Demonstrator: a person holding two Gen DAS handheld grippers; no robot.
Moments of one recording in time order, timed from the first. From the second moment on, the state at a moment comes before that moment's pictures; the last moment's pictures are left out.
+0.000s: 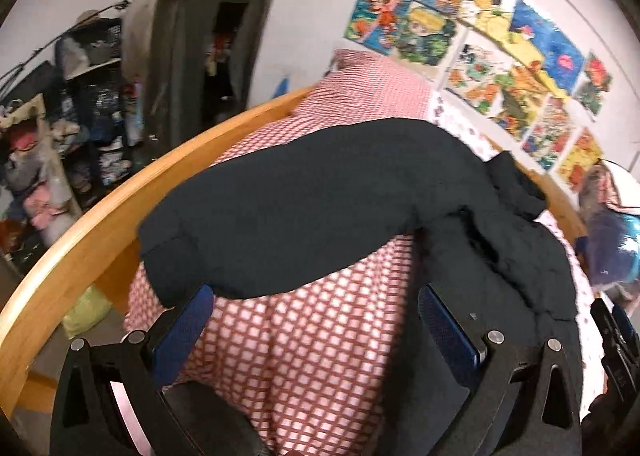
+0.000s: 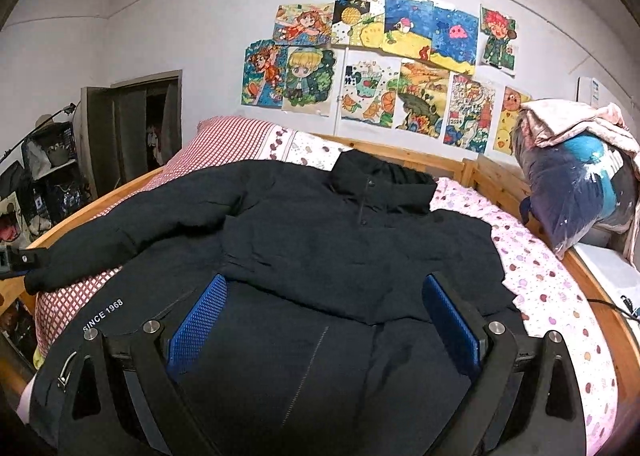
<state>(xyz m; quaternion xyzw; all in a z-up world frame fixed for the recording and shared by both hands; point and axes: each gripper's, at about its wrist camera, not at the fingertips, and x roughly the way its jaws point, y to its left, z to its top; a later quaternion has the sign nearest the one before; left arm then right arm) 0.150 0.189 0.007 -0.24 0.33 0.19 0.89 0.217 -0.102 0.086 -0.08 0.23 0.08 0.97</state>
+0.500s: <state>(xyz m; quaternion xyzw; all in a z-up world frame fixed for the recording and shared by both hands) 0.154 0.199 -0.021 -0.23 0.37 0.19 0.88 0.262 -0.075 0.057 -0.06 0.28 0.09 0.95</state>
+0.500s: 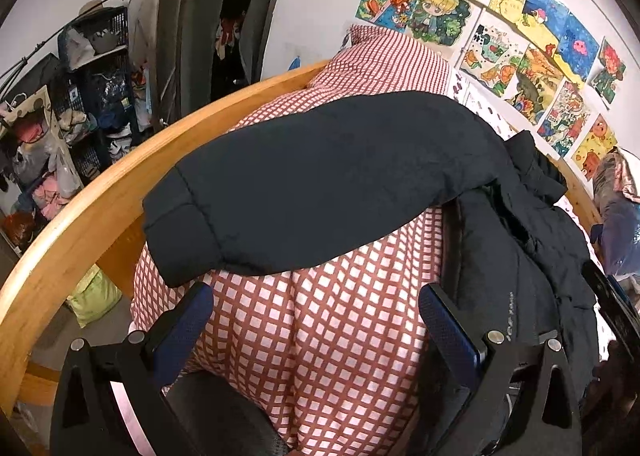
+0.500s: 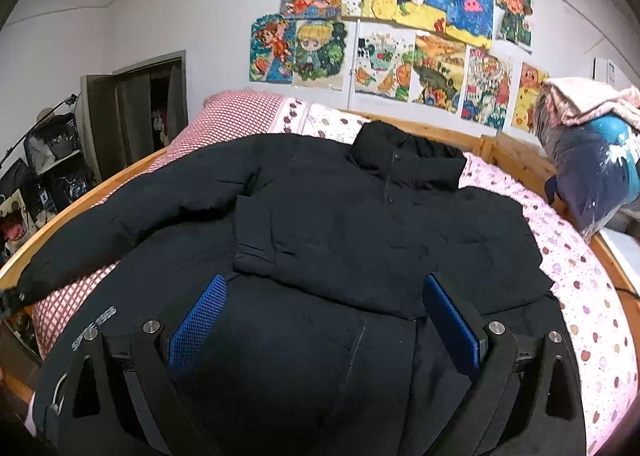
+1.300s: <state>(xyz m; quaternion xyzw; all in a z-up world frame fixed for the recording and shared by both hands) 0.176 0.206 -0.055 -0.25 0.43 0.20 0.85 0.355 -0.048 -0.028 -0.03 0.39 0.06 0.92</state>
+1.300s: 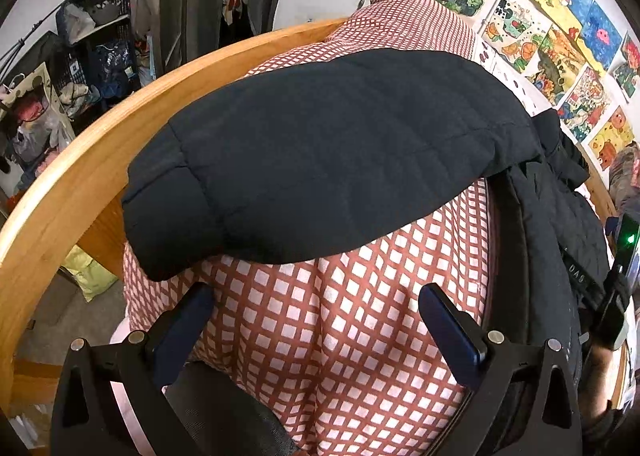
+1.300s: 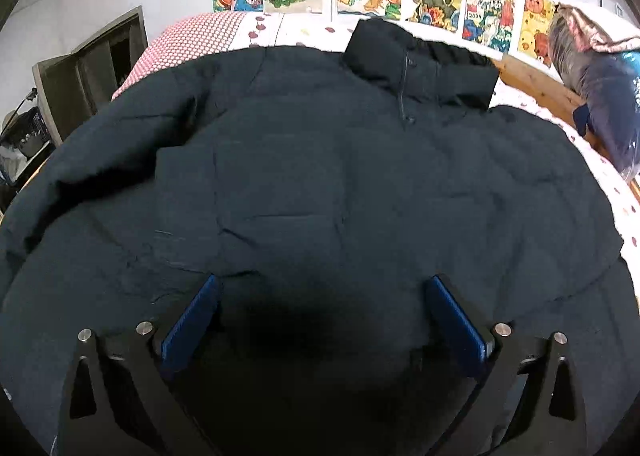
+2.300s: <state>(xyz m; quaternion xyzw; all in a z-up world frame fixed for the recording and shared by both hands) 0.158 0.236 -0.092 -0.57 0.25 0.20 0.76 0.352 -0.055 -0.042 -0.01 0.37 0.06 0.93</state>
